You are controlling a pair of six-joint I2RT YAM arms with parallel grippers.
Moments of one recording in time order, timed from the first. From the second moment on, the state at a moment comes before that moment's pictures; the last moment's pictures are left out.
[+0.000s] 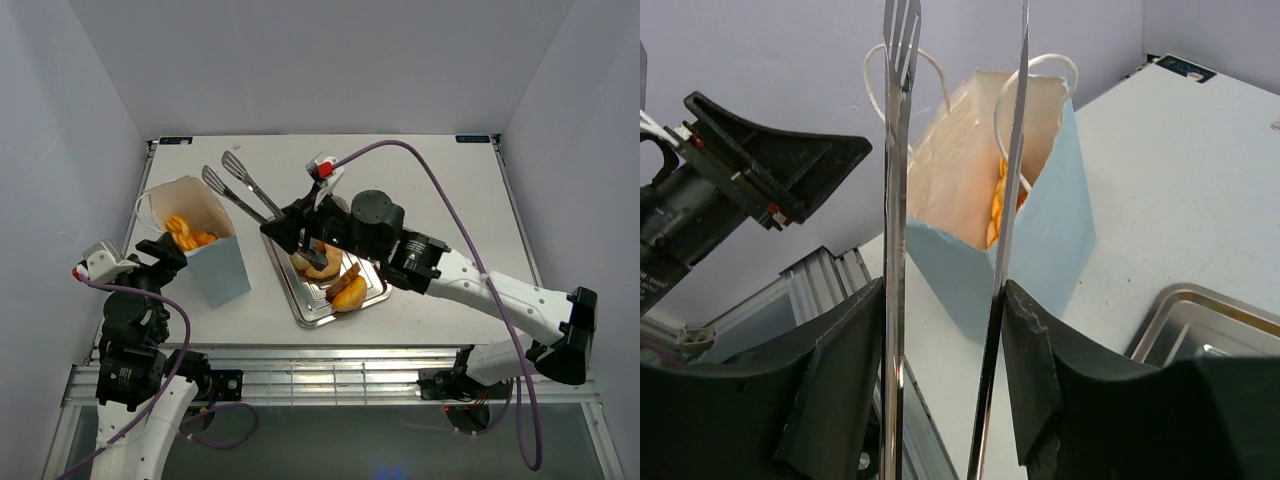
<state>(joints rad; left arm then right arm) -0.20 0.26 0.73 -0.44 -0.56 -0.39 1.12 1.40 1.37 0.03 -0.02 0.31</state>
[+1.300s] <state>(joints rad) -0.20 0.27 0.72 -0.44 -0.55 -0.38 1.12 0.37 0.38 -0.53 0.39 0.89</state>
